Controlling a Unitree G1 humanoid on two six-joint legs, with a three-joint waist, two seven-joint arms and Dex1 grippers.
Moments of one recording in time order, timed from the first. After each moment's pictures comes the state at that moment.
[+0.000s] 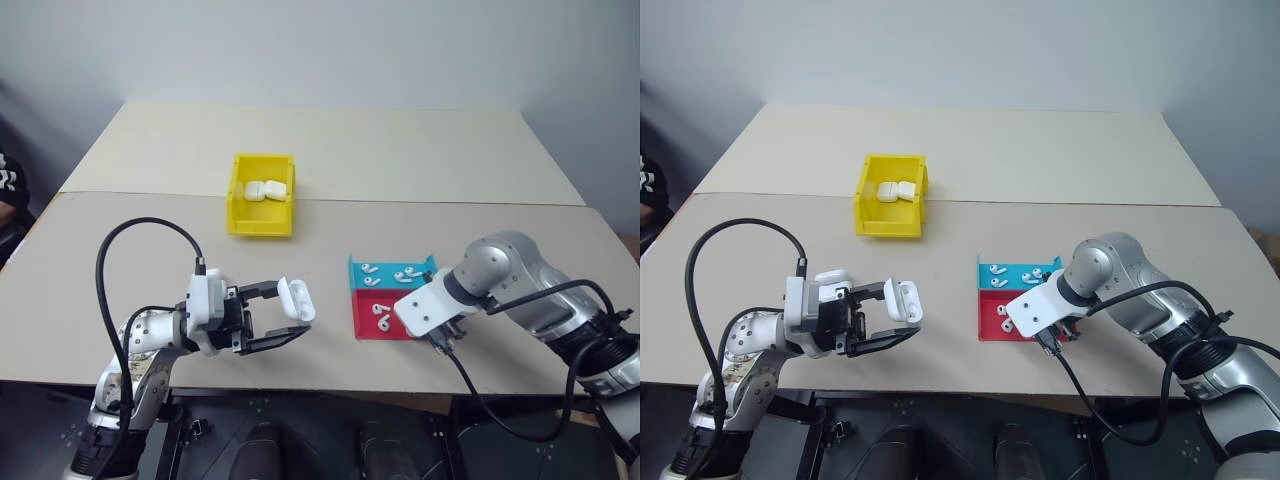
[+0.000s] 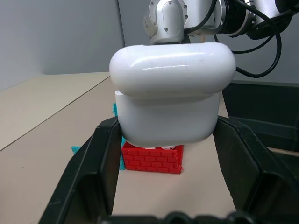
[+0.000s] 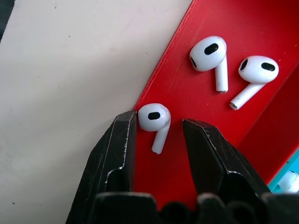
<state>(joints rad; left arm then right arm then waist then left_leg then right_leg) -0.11 0.52 0.02 -0.28 -0.54 0.03 -1.18 -0.72 -0.91 0.56 -0.12 -0.25 0.08 1.54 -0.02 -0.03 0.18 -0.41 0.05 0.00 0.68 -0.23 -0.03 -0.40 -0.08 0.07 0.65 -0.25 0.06</state>
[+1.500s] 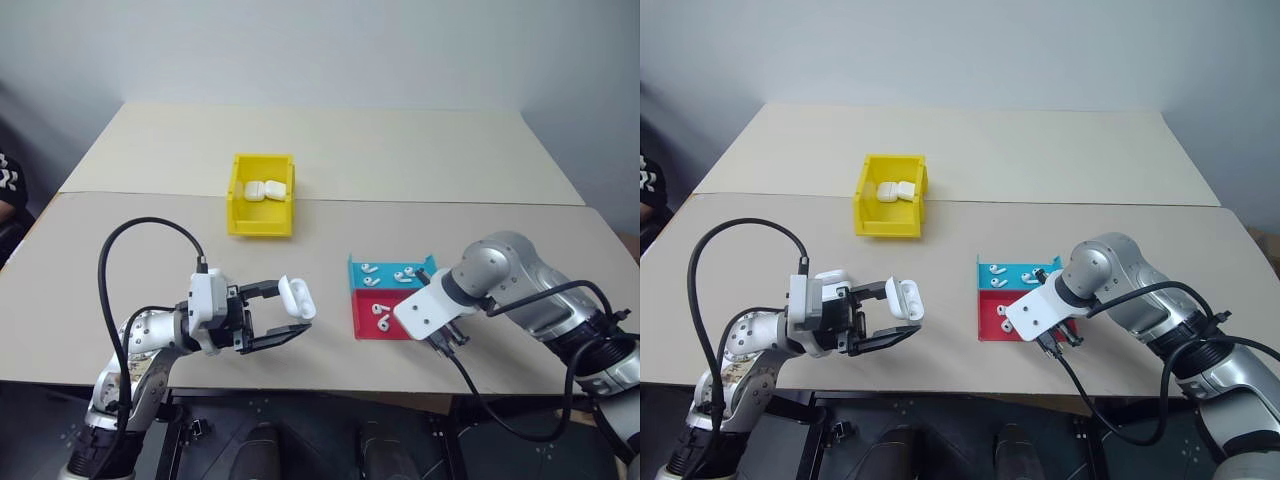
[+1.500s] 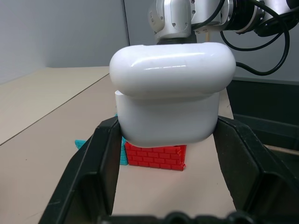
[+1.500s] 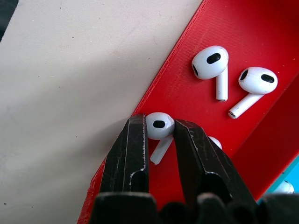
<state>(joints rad) -0.11 0.55 0.01 -0.30 -0.54 0.06 -1.14 -0.72 -0.90 0.56 -0.11 -0.25 0.02 1.54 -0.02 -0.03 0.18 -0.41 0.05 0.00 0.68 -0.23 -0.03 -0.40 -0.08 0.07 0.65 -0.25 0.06</state>
